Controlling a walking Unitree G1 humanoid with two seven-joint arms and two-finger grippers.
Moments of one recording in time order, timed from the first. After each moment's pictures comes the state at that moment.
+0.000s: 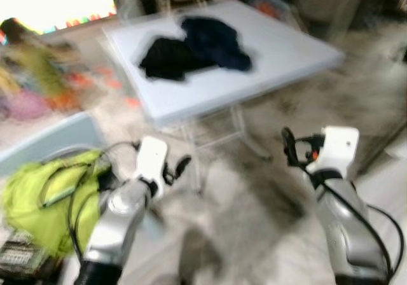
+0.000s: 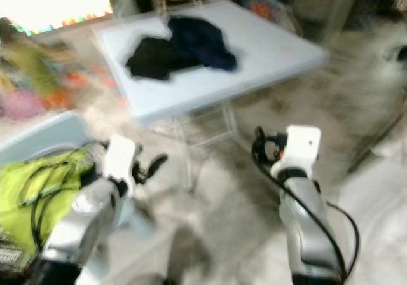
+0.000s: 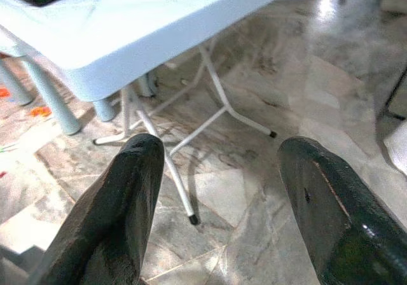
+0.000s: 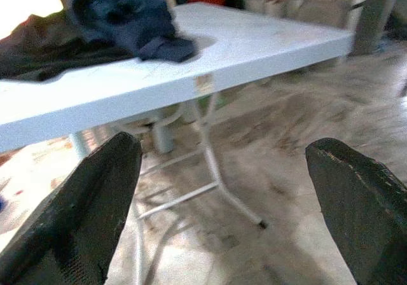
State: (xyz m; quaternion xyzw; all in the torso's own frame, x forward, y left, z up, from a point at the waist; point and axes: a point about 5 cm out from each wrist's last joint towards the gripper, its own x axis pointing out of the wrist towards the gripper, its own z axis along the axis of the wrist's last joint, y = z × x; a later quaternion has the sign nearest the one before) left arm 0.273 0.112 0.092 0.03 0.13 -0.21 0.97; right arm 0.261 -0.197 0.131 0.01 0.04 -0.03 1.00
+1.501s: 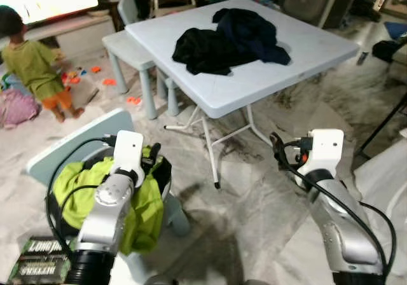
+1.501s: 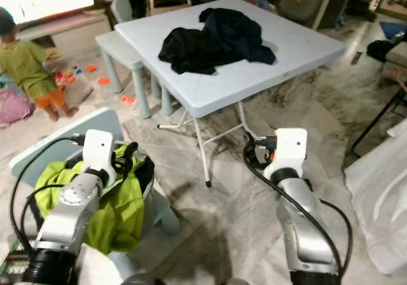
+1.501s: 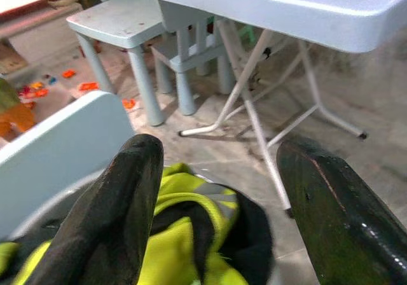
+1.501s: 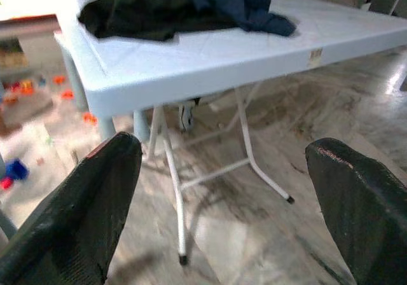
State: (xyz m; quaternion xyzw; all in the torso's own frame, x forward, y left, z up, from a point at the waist) left arm 0.287 0.153 0.090 0.07 0.11 -0.07 0.99; right arm 0.265 -0.189 0.120 0.00 0.07 0.03 1.00
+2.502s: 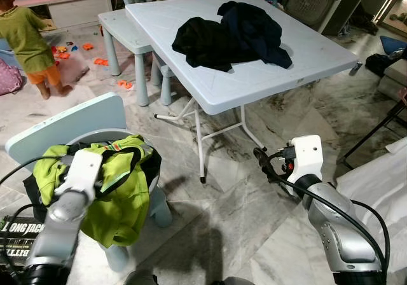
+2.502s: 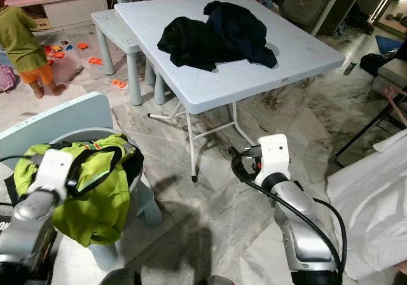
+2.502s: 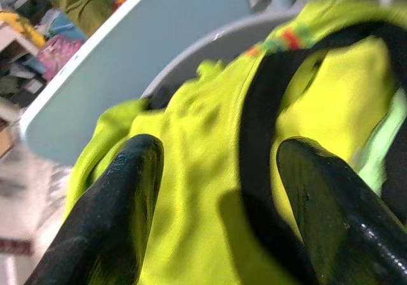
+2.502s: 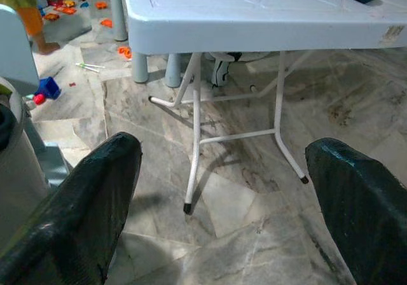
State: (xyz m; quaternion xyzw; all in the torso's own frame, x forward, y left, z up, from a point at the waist) left arm 0.252 0.256 0.055 0.23 0.23 0.06 0.94; right arm 0.262 -0.180 0.107 -0.03 0.13 0.11 0.98
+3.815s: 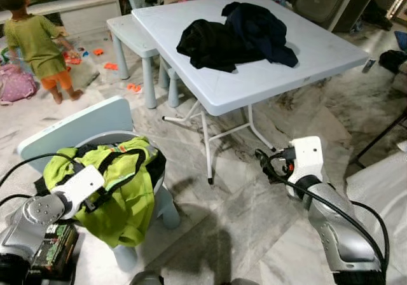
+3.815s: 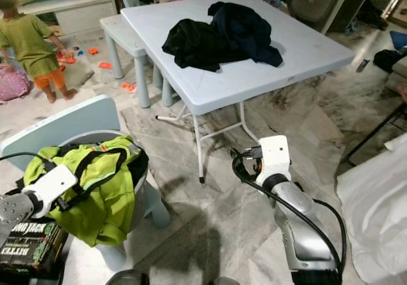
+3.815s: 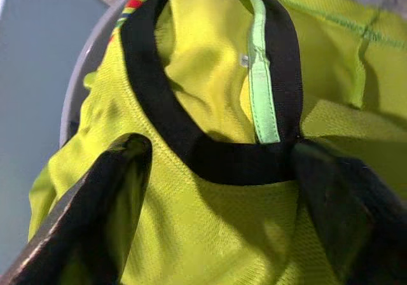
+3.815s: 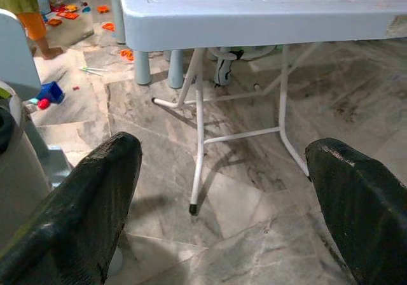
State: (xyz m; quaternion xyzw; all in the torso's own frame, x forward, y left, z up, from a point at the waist) left arm 0.253 0.286 0.047 0.37 0.28 -0.25 0.85; right arm 0.264 -0.181 0.105 -0.03 0.13 0.10 0.99
